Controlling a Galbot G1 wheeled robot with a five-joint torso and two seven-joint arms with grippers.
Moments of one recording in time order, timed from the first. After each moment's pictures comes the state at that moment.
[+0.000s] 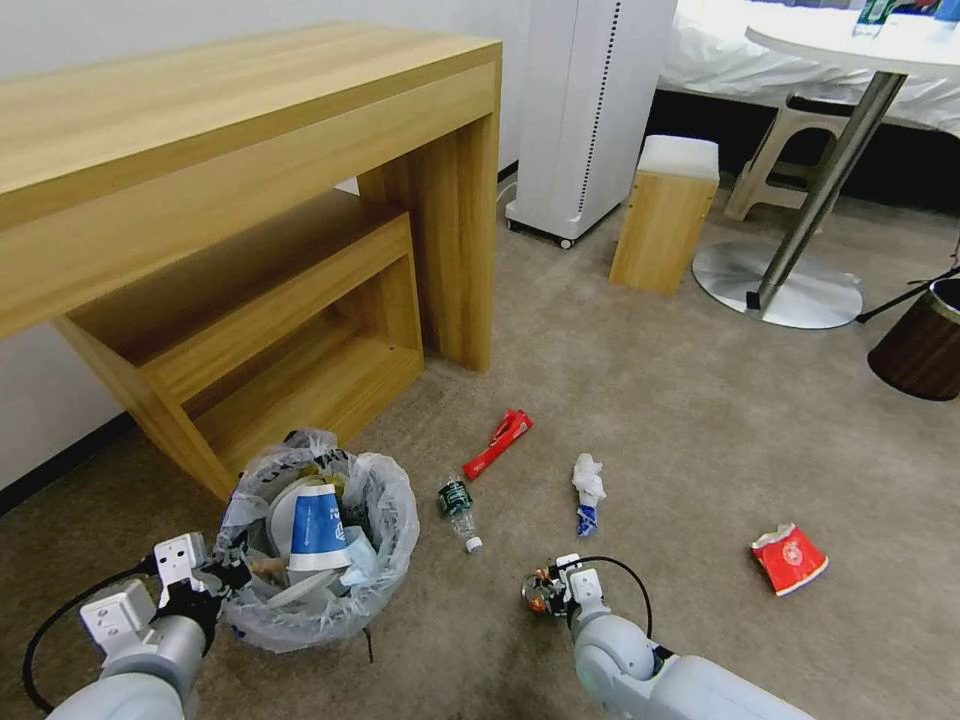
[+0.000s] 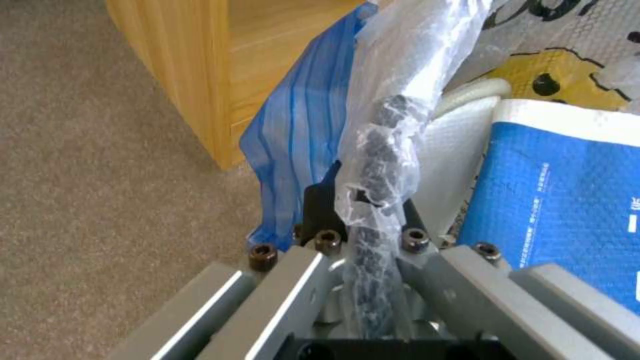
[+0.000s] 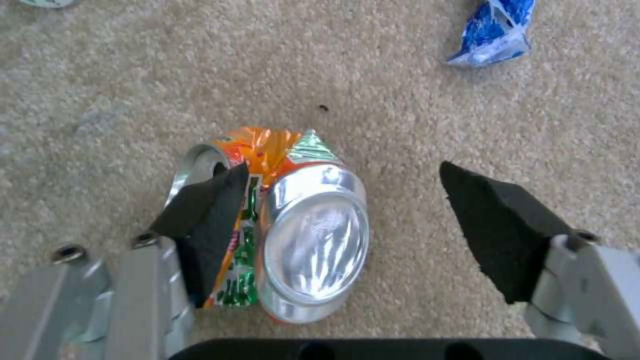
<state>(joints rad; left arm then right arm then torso) 1.74 -1.23 -0.77 -2.26 -0.79 0.48 -0.35 -0.92 0.99 -0.48 1.53 0.87 -0.34 0.68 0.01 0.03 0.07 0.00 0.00</state>
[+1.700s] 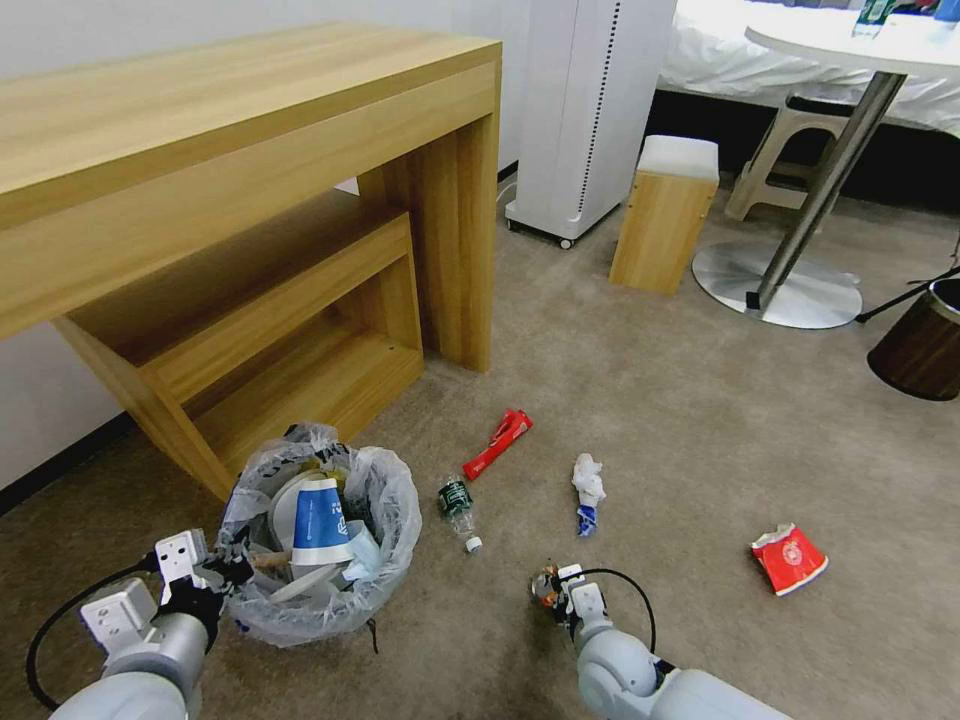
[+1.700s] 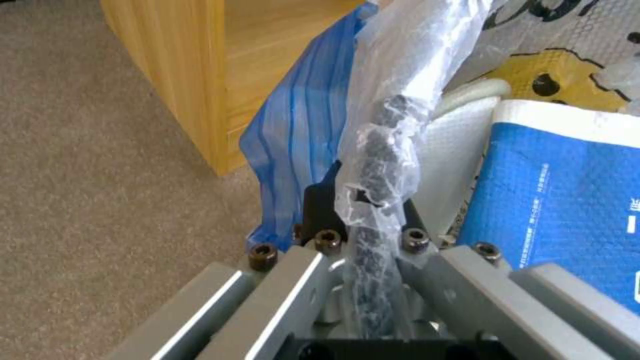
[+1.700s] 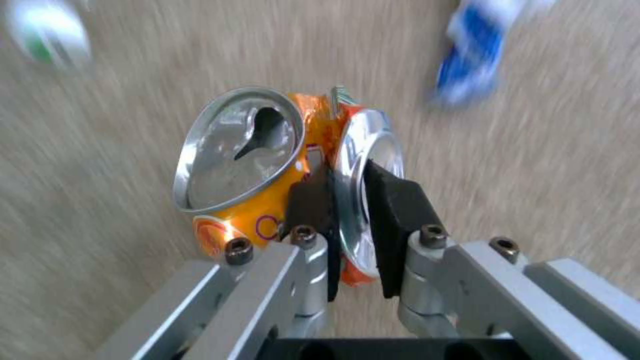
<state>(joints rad) 1.73 -1.23 -0.77 -2.26 -0.79 0.46 -0.34 -0.95 0.97 -0.44 1.57 0.83 -0.28 0.65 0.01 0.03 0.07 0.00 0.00</state>
